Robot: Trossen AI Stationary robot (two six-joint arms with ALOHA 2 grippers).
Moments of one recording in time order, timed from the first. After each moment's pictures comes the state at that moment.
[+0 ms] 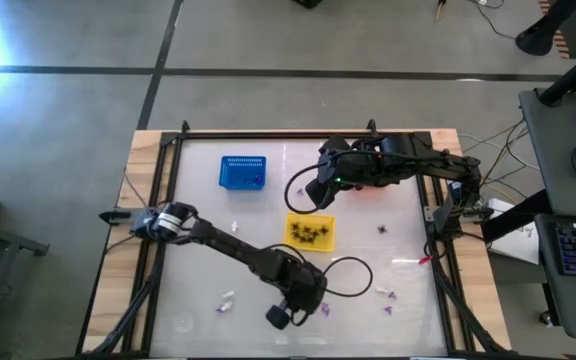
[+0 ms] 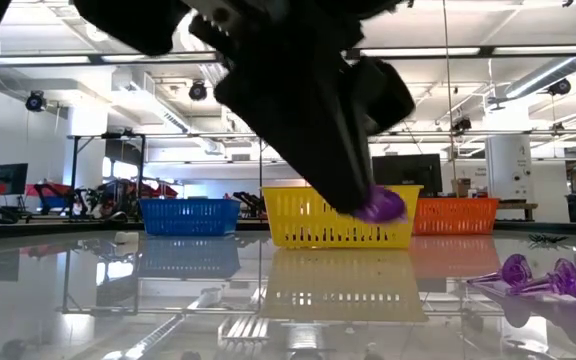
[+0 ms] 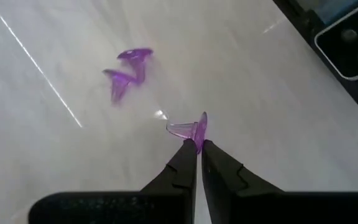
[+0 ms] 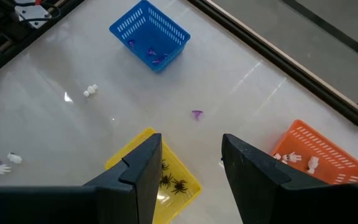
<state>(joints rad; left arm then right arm) -0.37 2.22 1.75 -0.62 0.24 0.23 0.06 1.85 2.35 -1.57 0.41 0.77</state>
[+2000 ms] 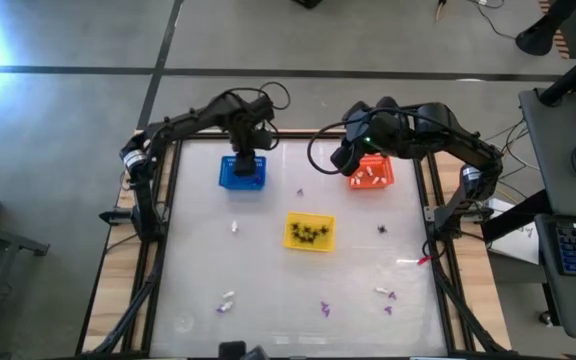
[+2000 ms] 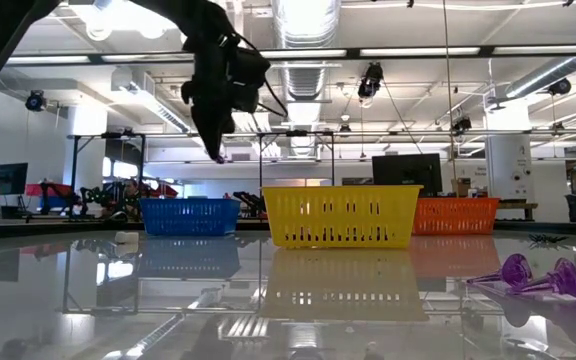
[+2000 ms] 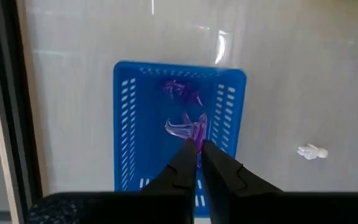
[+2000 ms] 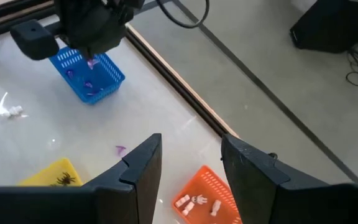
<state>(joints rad) 0.60 1.89 1.72 -1.32 0.09 0.53 -0.09 1.73 2.35 -1.57 0.55 0.39</state>
